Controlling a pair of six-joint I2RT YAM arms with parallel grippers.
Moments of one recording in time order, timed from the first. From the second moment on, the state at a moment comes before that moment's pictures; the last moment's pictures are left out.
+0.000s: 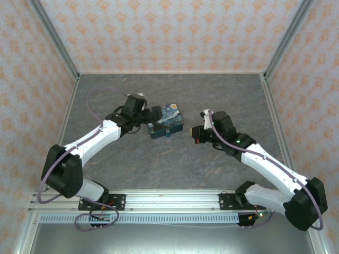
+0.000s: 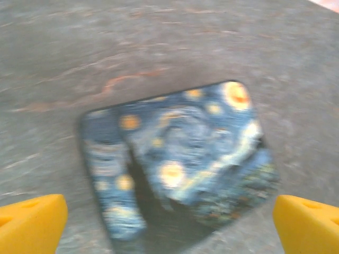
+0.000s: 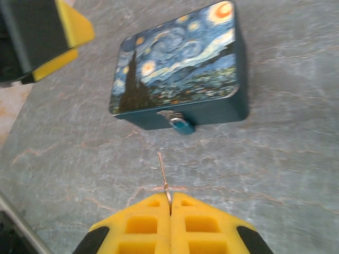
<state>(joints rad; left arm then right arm) -0.47 1.46 1.07 -0.36 -0.04 -0.62 0.58 1.04 0.77 -0.37 -0.20 0.48</state>
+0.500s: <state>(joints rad) -0.64 1.84 1.40 -0.43 -0.02 -0.59 0.55 0.99 0.77 -0.50 -0.12 0.52</state>
